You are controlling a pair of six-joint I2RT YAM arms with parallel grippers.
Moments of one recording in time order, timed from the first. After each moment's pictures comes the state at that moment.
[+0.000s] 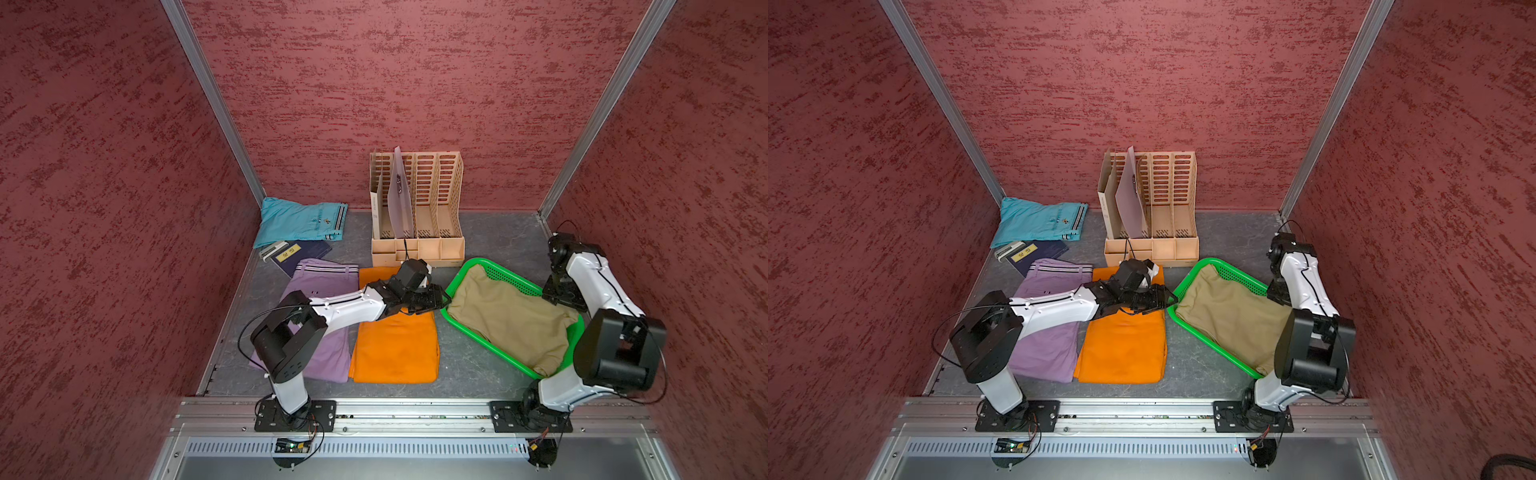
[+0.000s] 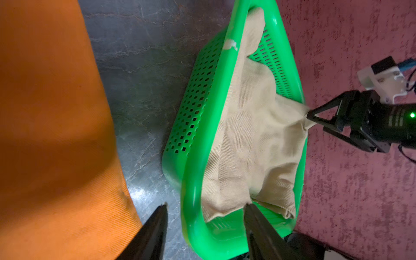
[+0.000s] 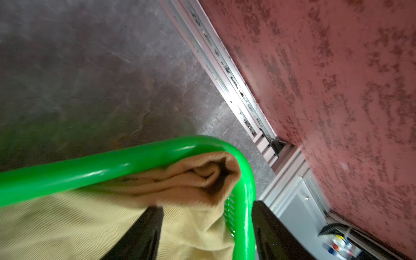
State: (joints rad) left arm -0.84 1.72 1.09 -0.06 0.33 -0.93; right arm -0.24 1.48 1.27 -1.20 0.39 0.42
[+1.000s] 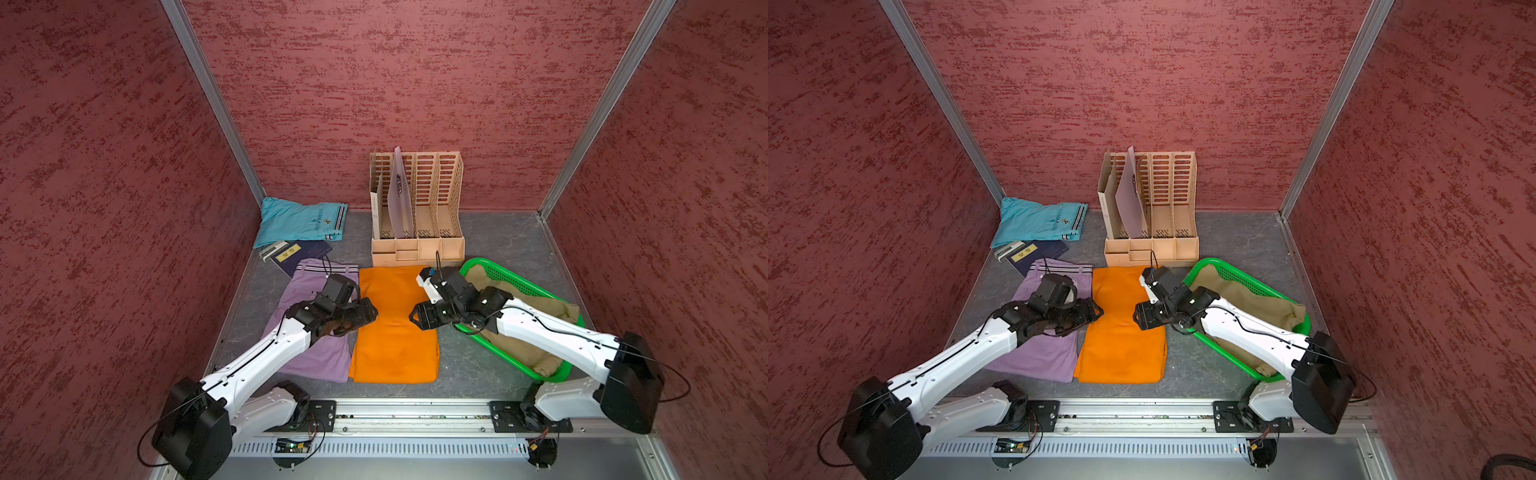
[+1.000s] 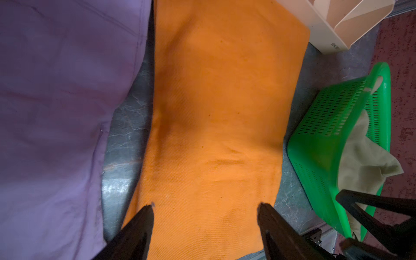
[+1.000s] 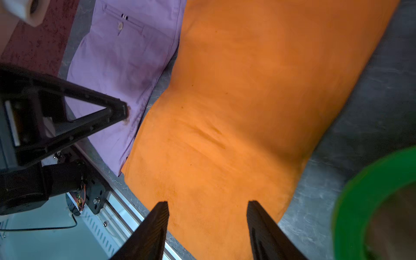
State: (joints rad) left arm -0.53 1.10 0.69 -0.59 0.18 -0.88; right arm 0.88 1.37 0.99 -0.54 -0.17 0.50
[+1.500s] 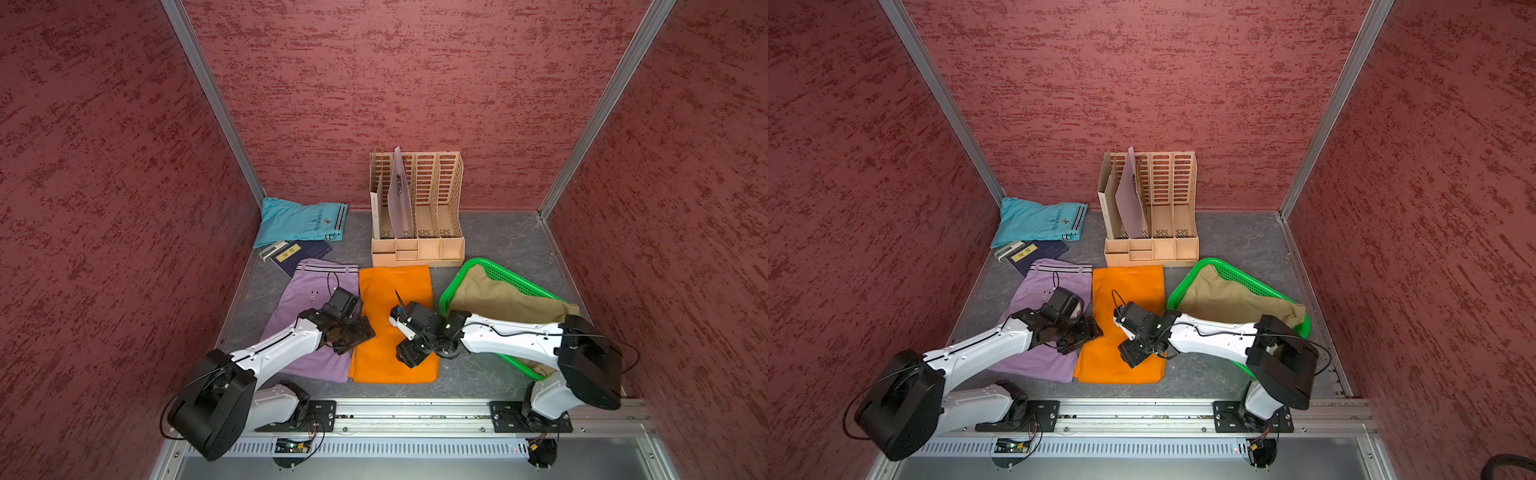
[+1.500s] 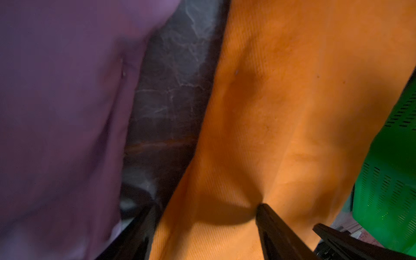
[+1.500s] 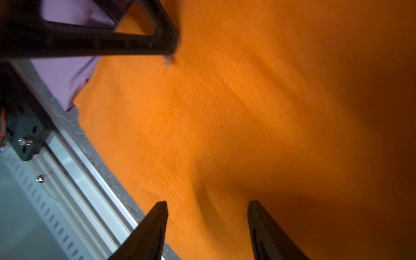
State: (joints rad) left arm -0.53 1.23 0.53 -0.48 0.26 -0.93; right arm 1.06 1.63 0.96 -0.50 -0.15 0.39
